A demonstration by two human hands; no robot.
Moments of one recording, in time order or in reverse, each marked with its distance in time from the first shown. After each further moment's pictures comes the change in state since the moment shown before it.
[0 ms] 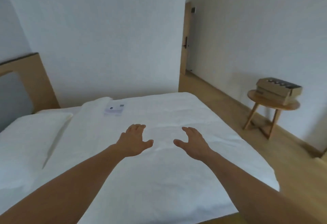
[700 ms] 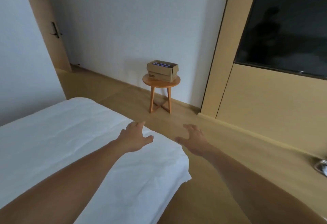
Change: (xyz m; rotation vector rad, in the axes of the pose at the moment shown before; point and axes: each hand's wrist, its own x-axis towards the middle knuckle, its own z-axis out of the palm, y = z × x) left_hand 0.231 0.364 0.121 -0.034 -0.304 0.638; right_hand -0.004 0.290 -0.186 0.000 0.359 0.676
